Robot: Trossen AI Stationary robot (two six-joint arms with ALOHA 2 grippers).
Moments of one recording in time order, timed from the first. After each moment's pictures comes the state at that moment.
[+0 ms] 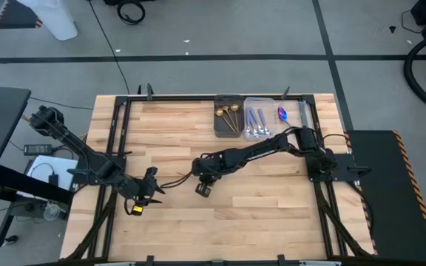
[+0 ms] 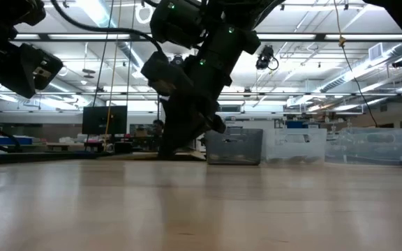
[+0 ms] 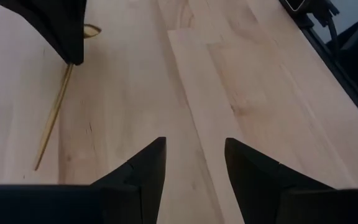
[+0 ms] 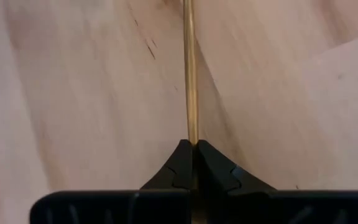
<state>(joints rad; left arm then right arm) -0.65 0.94 0.40 -0.16 -0.28 -0.32 0.10 2.18 1.58 -0.46 0.00 0.52</state>
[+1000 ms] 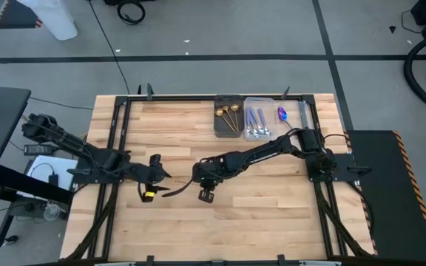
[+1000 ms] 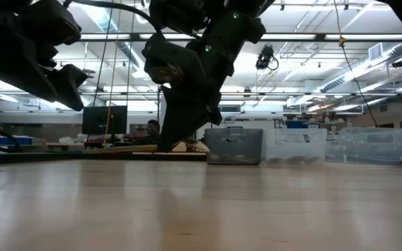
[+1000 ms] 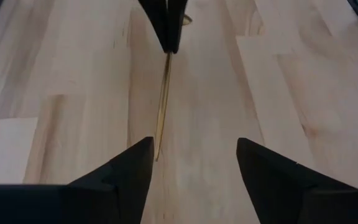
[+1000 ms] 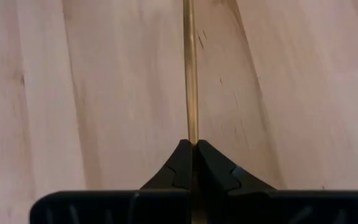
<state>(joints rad) -0.40 0.94 0.40 -0.17 -0.21 -0.24 0.14 2.15 1.59 -0.48 -0.02 0.41</state>
